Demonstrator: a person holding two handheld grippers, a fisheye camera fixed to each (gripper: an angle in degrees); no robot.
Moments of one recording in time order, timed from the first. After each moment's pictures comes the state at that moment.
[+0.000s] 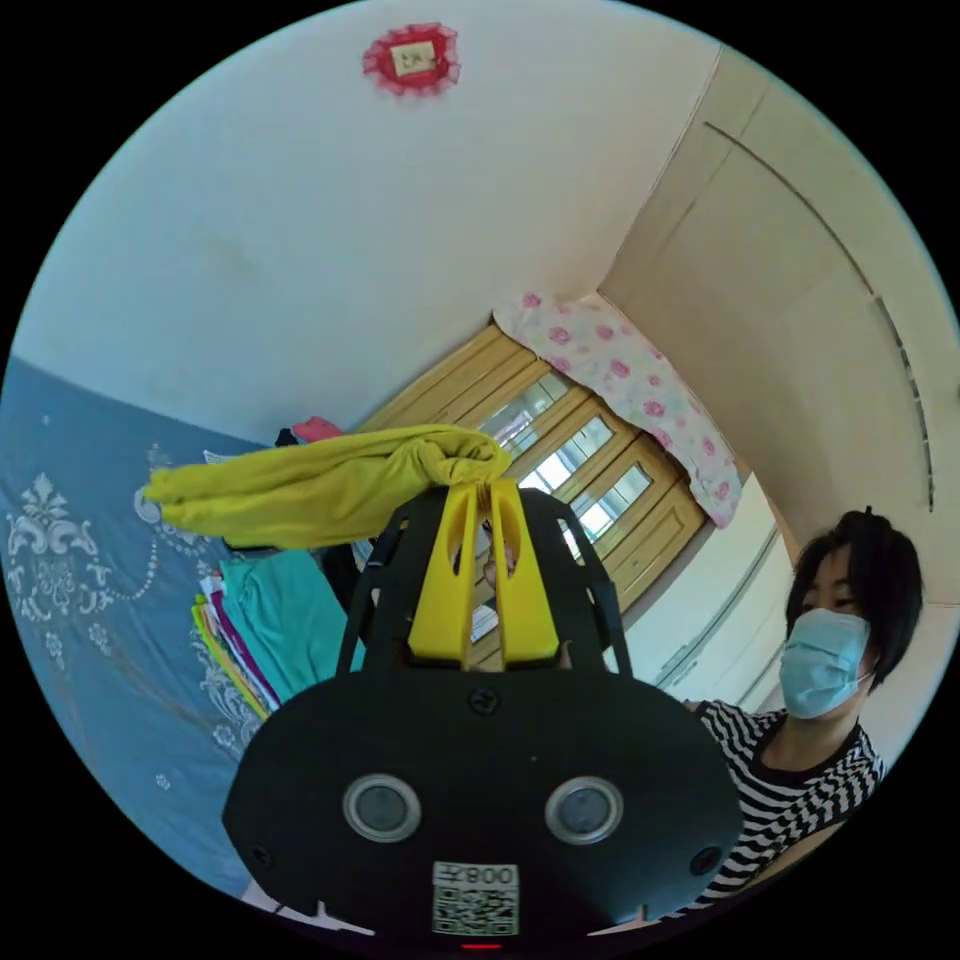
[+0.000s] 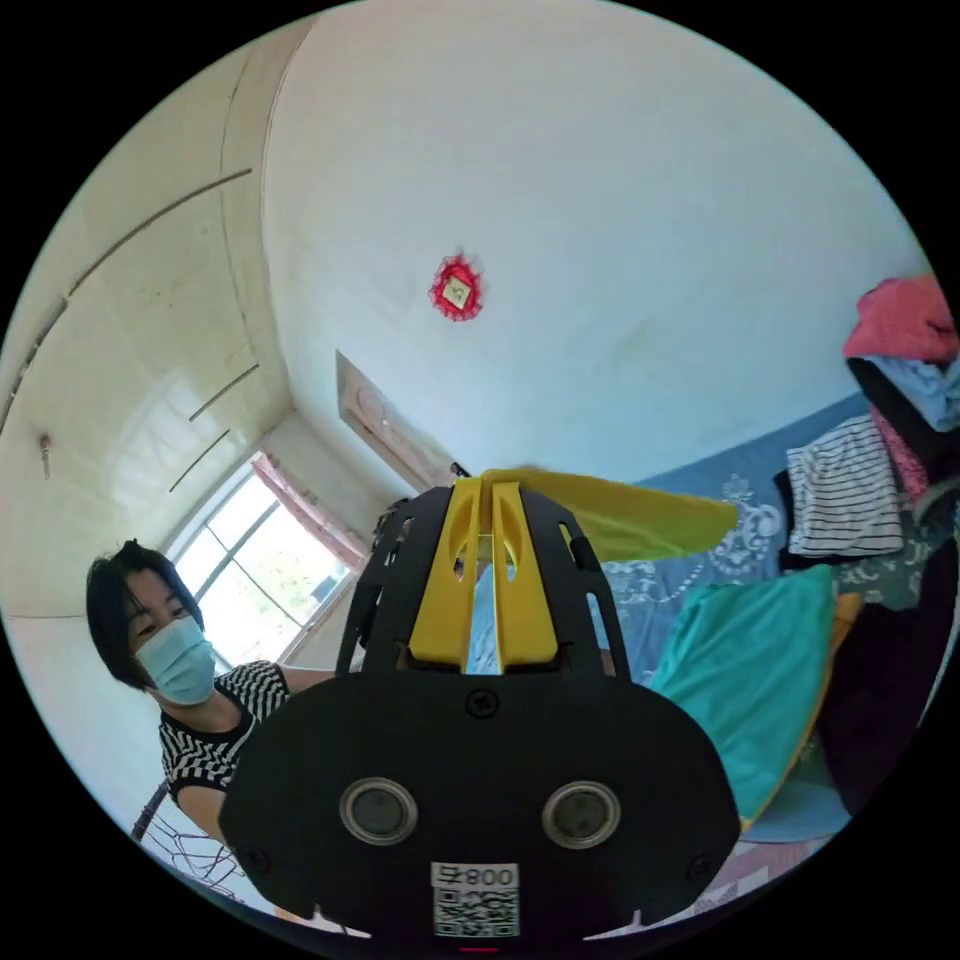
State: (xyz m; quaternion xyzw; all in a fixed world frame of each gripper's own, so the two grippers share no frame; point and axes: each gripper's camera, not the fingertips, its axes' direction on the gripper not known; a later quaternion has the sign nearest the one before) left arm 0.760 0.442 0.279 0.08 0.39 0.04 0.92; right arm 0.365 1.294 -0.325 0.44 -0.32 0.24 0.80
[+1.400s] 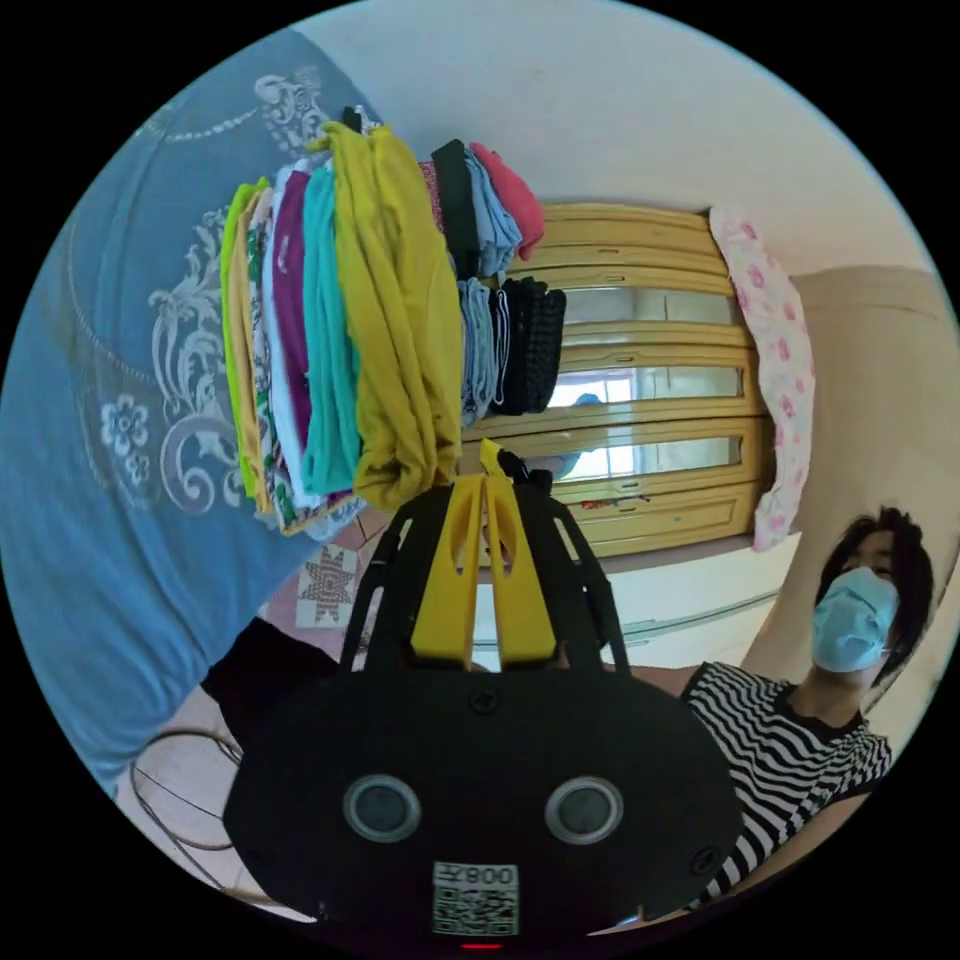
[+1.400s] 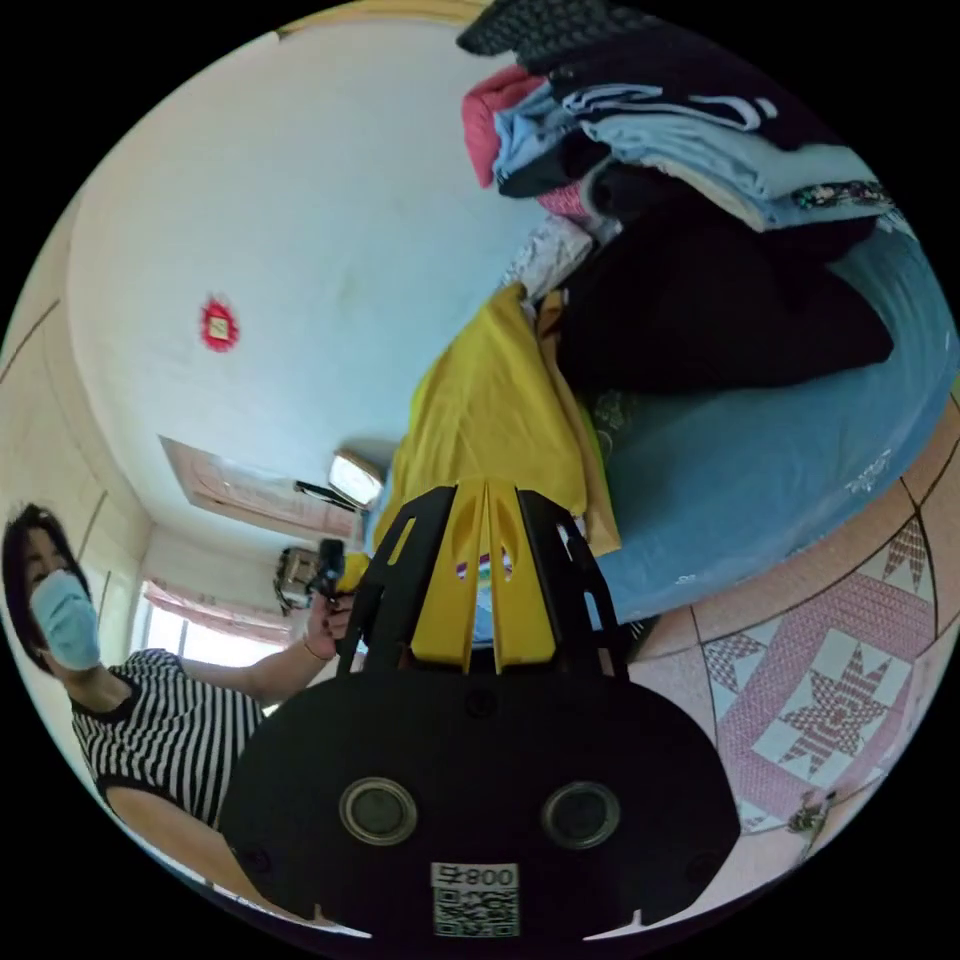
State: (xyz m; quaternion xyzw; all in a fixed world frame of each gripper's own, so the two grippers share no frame) left arm 0.701 0.591 0.799 -0.21 0.33 -0.10 0.91; right arm 0.484 1.561 0.094 0.28 -0.27 0.50 0.77
